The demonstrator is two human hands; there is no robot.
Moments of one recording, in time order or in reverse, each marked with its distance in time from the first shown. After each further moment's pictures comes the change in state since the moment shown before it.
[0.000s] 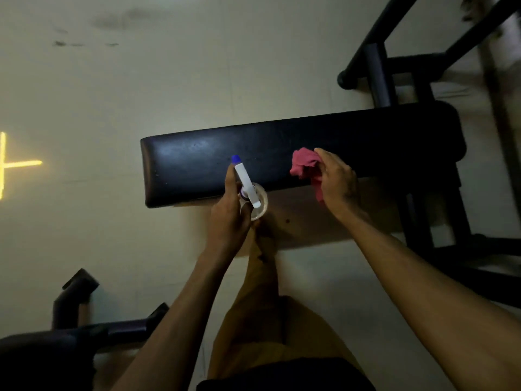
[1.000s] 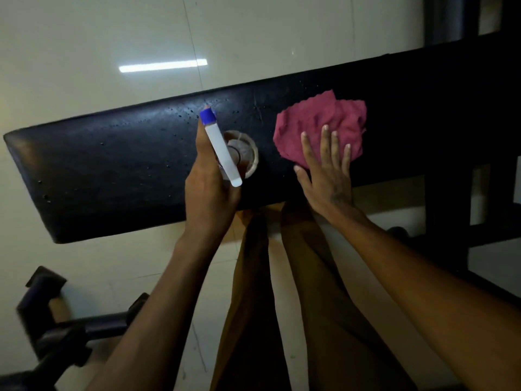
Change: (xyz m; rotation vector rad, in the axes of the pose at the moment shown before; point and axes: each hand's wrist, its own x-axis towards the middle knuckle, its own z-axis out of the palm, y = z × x) left_hand 0.203 -0.080 0.154 0.075 -0.025 -0.143; right_hand 0.111 0.182 0.191 -0.380 -0.456 0.015
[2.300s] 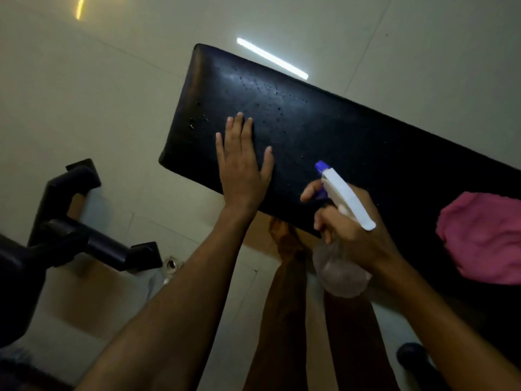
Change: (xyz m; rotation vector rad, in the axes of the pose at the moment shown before) left_hand -0.003 -0.228 -0.056 0.374 0.452 -0.353; right_hand 0.006 -0.240 -0.041 1.005 -0.592 -0.367
